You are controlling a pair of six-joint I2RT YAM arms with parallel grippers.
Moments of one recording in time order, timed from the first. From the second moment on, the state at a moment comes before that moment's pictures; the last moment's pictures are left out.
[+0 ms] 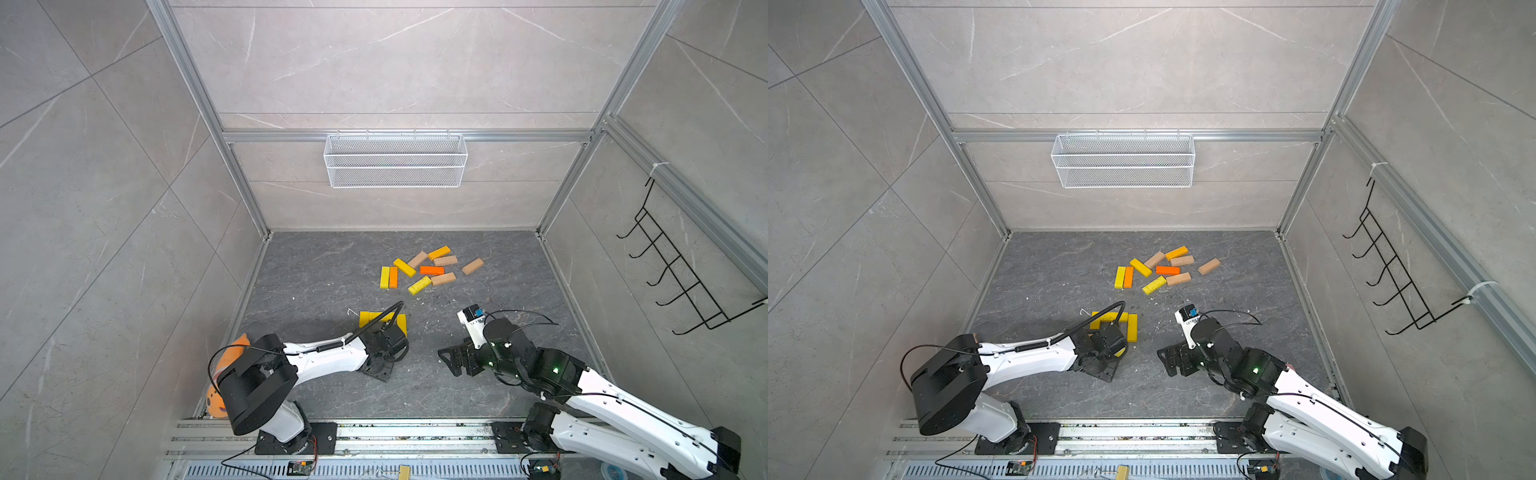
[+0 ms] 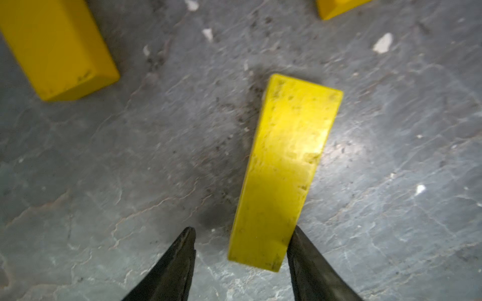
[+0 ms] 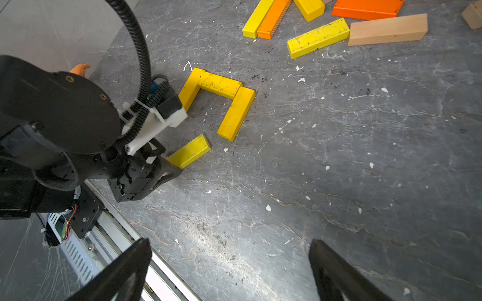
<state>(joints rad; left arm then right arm) -0.99 1.51 0.80 -0.71 -0.17 -0.63 0.88 0.81 0.69 -0.60 0.02 0.46</state>
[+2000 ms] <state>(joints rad) -0.80 1.31 0.56 -0.38 -0.01 -0.77 1.12 1.62 0.81 -0.05 0.14 0.95</state>
